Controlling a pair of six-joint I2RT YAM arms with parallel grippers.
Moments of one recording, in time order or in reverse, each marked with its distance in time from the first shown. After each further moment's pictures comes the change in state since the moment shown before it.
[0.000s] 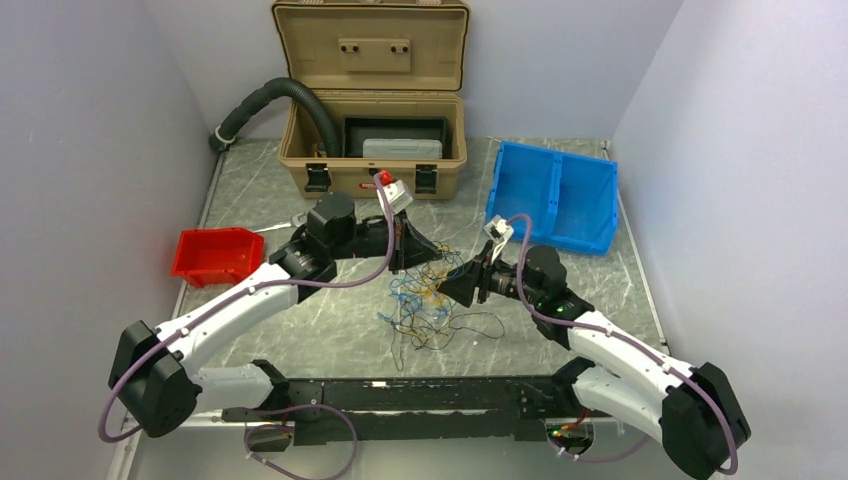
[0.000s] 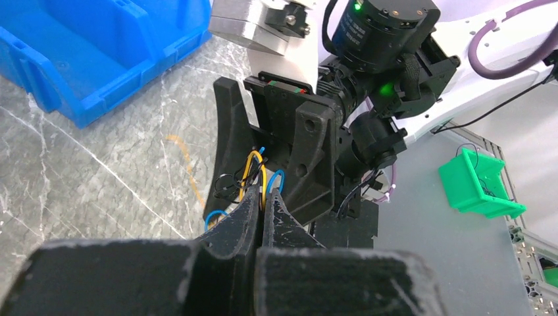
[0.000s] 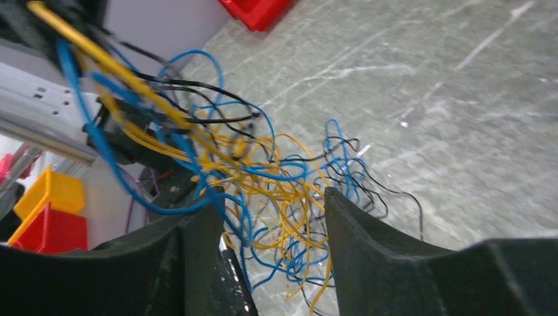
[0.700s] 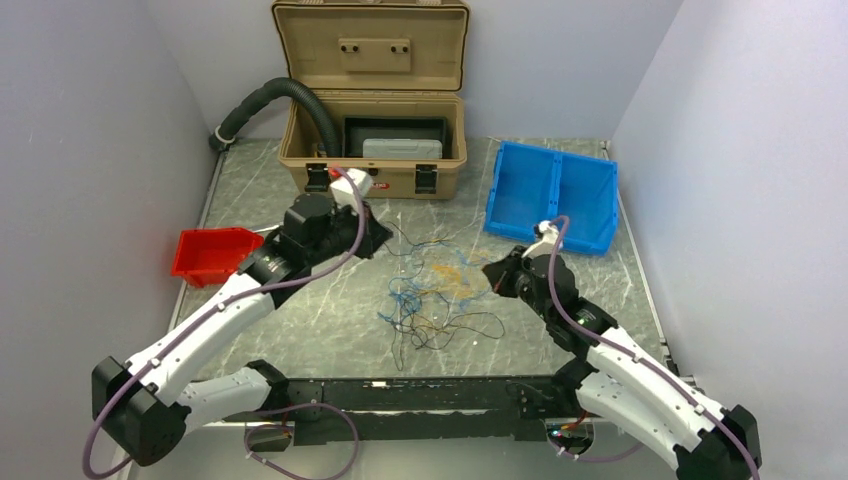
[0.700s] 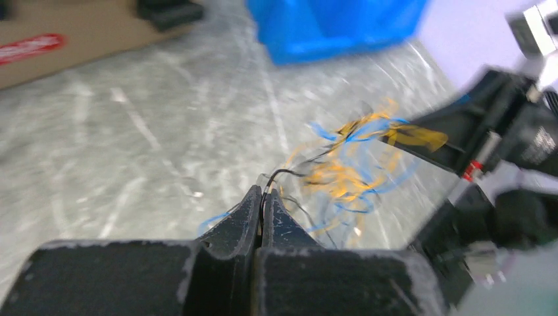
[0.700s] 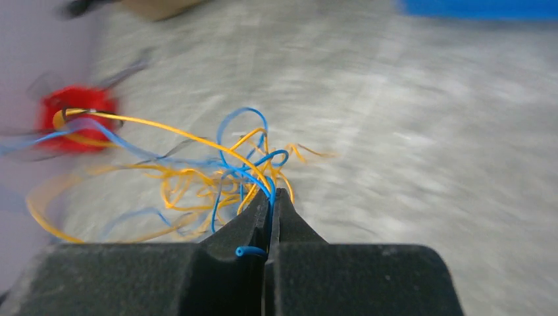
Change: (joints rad) left arm 0.083 -0.129 0.008 -0.342 -0.479 -0.029; right arm 0.046 -0.199 0.055 -0.399 0.622 0.227
